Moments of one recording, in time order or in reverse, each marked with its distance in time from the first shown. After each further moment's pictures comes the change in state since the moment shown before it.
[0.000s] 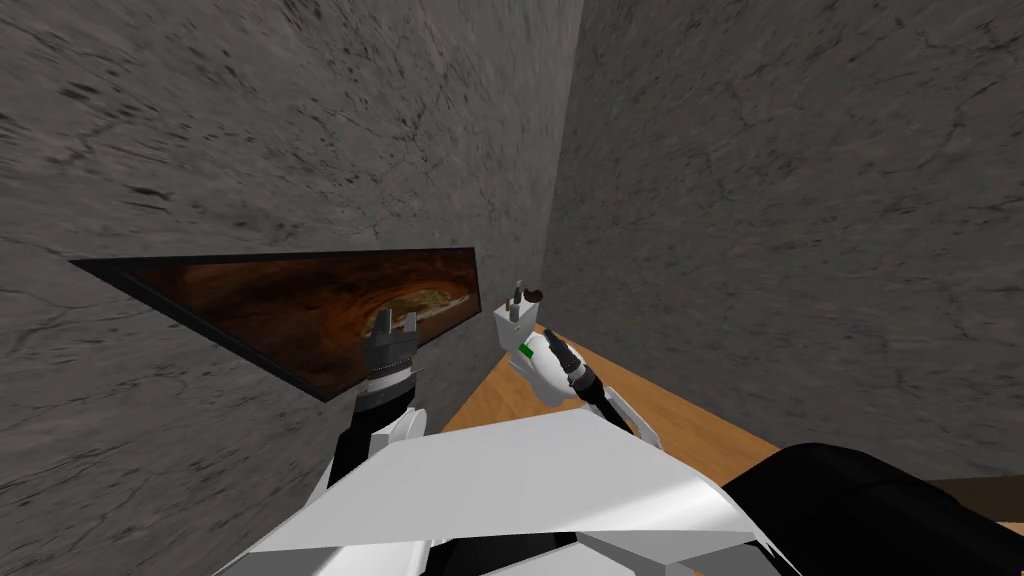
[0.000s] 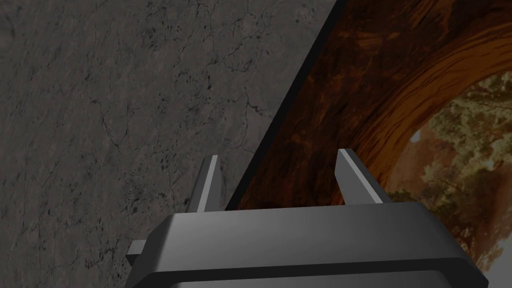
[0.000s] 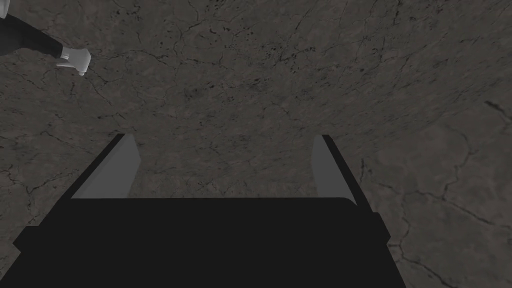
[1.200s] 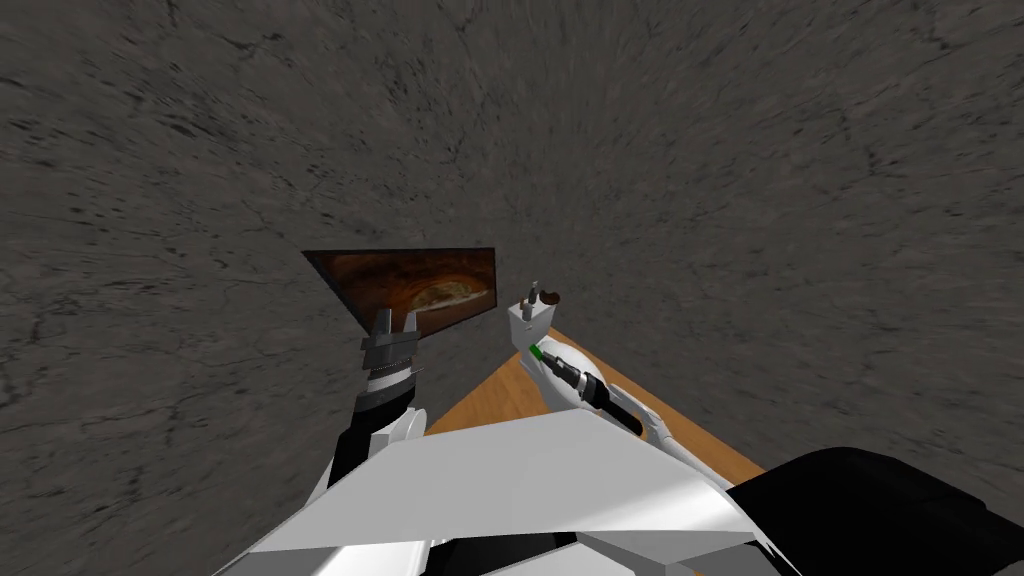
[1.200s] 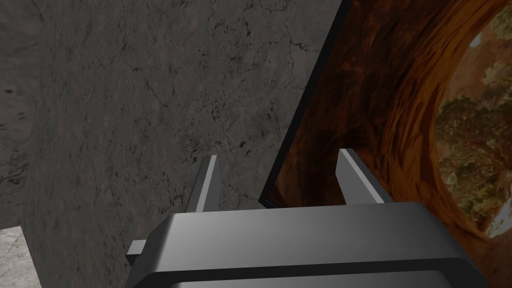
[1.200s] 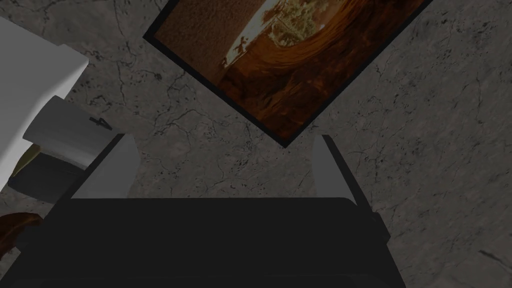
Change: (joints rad) left arm 0.000 0.000 0.000 0.000 0.000 0.000 0.000; right arm -0.137 -0.271 0.162 0.356 0.105 -0.148 0.011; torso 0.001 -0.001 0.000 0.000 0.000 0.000
